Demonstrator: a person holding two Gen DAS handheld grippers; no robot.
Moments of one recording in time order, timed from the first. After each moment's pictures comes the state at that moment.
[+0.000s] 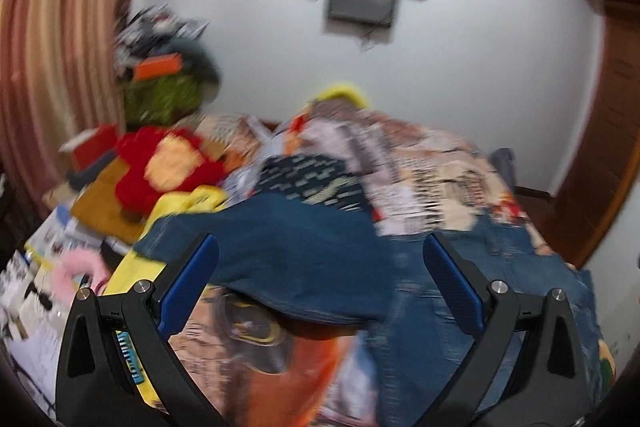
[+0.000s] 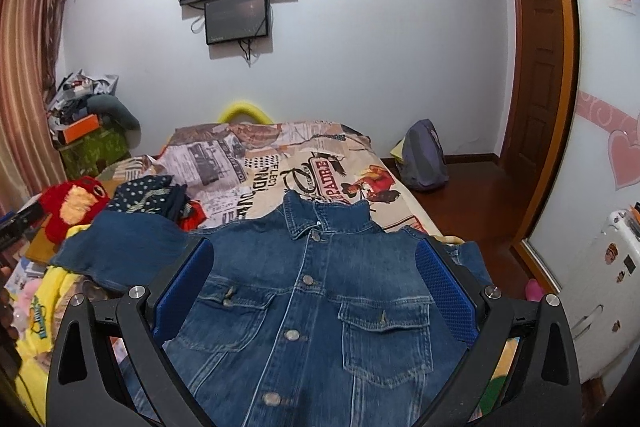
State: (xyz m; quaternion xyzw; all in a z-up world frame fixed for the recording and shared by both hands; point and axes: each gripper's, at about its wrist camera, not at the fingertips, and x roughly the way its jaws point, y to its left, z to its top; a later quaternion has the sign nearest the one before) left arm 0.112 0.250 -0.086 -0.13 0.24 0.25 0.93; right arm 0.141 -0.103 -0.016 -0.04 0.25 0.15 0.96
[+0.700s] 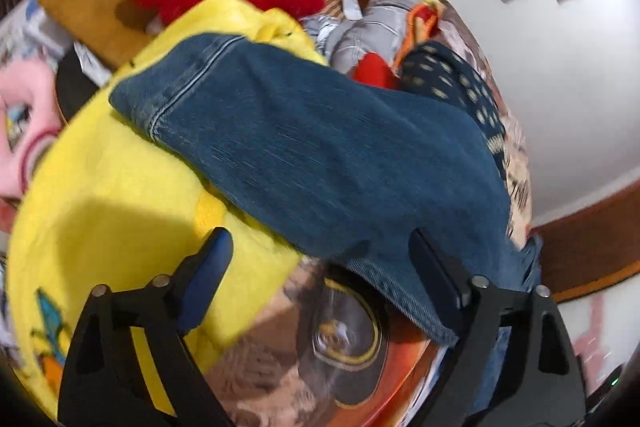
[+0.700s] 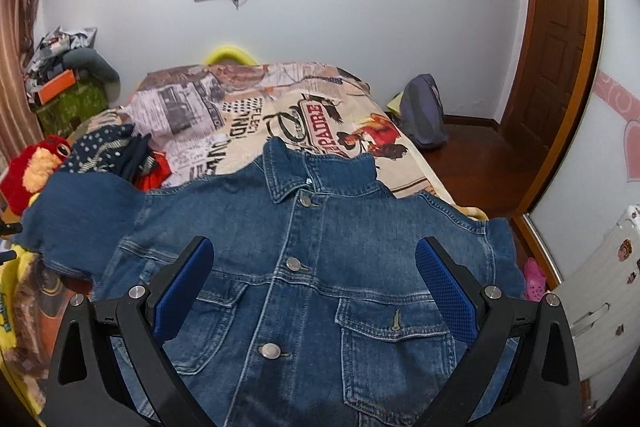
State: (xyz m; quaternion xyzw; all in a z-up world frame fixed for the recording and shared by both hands) left arm 0.128 0.465 -0.257 -0.44 0.38 0.20 0.79; right arm 0.213 -0.084 -0.061 -0.07 0.34 0.13 0.93
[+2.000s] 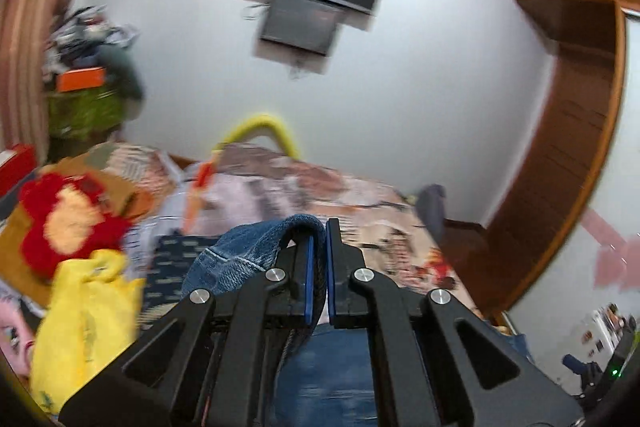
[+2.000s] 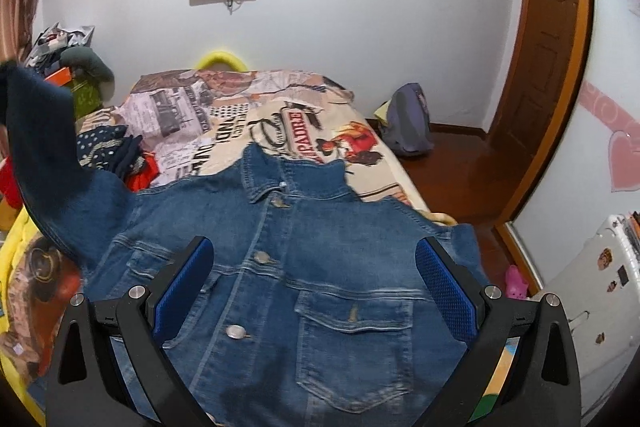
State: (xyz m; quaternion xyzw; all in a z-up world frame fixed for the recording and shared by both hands) left arm 0.249 0.248 -0.002 -0.17 0.19 0.08 0.96; right arm 0.198 -0.120 -0.040 -0.09 0.32 0.11 0.94
